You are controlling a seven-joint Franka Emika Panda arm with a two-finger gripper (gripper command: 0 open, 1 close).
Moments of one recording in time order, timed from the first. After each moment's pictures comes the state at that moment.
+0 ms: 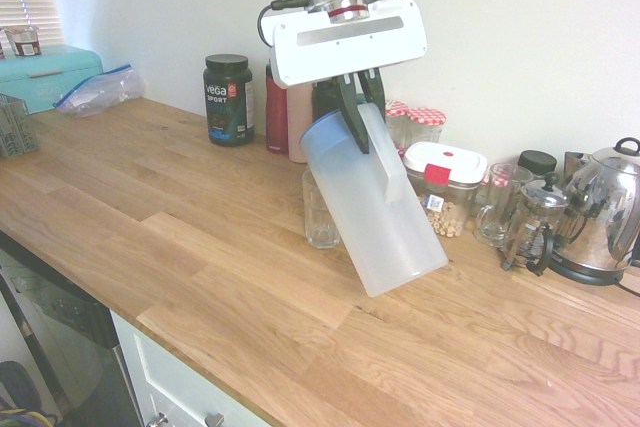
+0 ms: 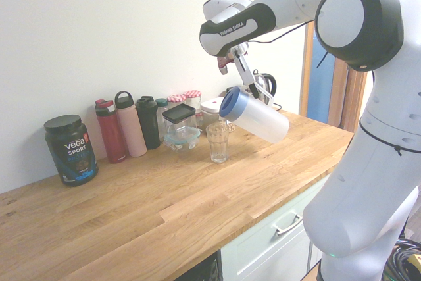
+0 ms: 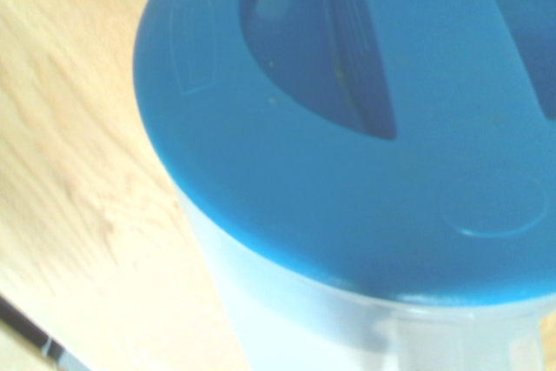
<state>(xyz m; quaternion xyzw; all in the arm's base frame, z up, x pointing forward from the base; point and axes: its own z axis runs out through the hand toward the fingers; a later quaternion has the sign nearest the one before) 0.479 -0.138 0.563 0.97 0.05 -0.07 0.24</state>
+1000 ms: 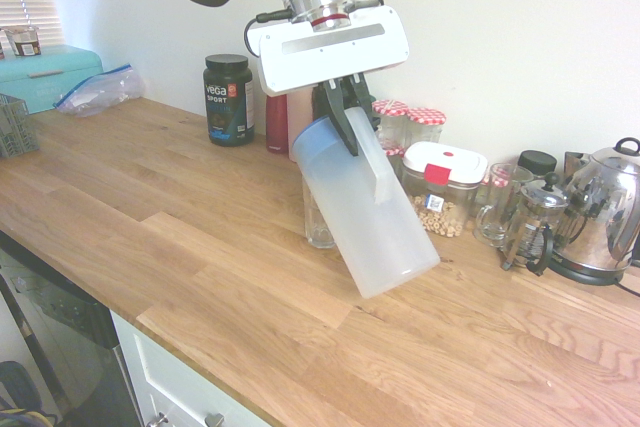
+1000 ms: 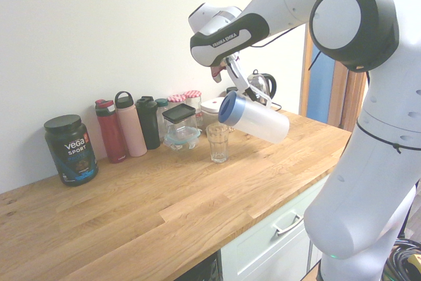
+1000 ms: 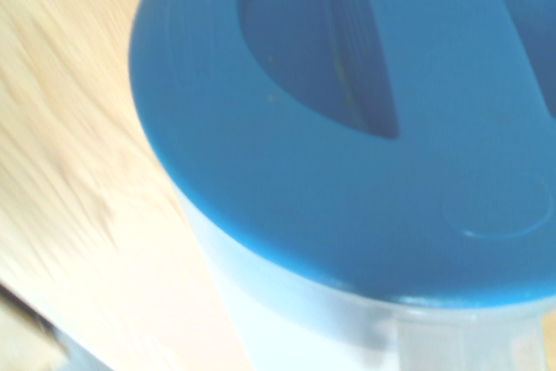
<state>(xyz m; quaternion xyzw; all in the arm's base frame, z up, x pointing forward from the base) 0.482 -0.120 0.554 0.97 0.03 -0.07 0.24</state>
